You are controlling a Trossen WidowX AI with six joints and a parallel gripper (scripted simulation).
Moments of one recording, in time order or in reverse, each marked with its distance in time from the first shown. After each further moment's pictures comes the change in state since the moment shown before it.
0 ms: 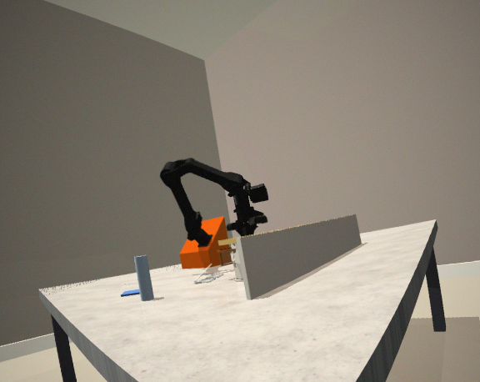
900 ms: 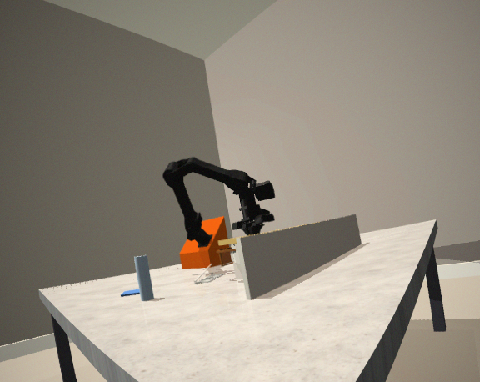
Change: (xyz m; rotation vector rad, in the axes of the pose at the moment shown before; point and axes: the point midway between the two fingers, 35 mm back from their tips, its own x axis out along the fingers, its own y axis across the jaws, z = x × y) arm 0.000 -0.037 0.000 0.005 -0.004 -0.006
